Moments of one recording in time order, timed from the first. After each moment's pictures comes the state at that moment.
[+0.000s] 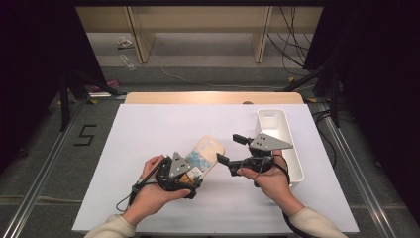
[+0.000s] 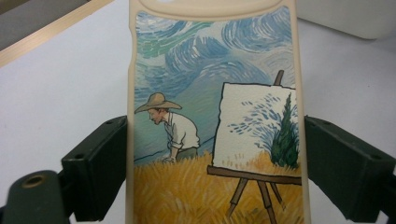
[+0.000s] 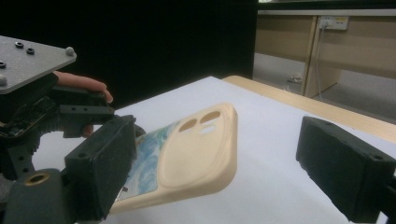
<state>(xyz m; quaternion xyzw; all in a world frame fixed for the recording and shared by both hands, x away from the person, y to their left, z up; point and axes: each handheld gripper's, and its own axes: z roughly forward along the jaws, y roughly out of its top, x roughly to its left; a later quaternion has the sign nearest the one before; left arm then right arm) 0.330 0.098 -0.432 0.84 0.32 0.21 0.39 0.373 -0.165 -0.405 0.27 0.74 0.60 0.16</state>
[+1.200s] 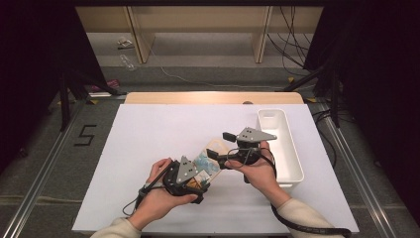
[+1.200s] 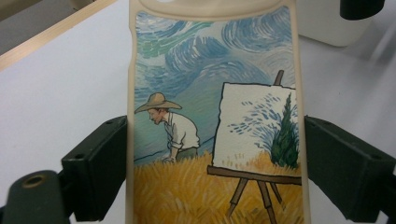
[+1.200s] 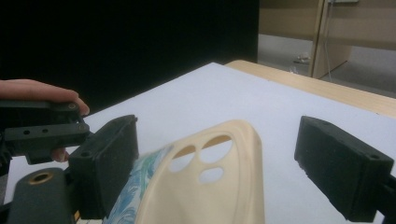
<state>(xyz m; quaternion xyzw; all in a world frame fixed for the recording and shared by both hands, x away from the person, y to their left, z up) 0.320 0.081 -0.432 0.84 0.30 0.21 0.40 0.396 -0.139 -0.413 0.29 0.75 0.58 0.13</state>
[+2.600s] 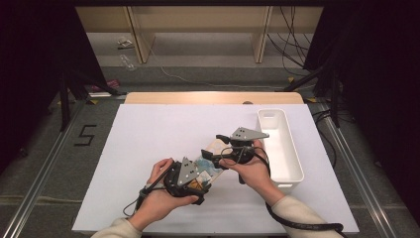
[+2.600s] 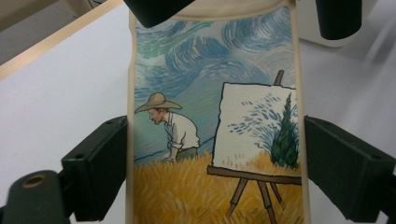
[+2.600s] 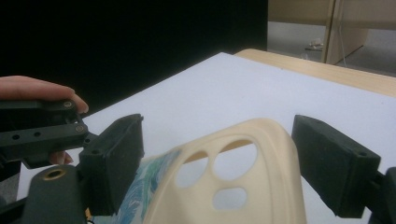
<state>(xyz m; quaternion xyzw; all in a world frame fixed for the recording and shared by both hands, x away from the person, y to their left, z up) 0.318 0.078 -0.431 0.84 0.29 0.21 0.40 0.402 -0.126 -0.420 0.30 0.76 0.57 0.10</state>
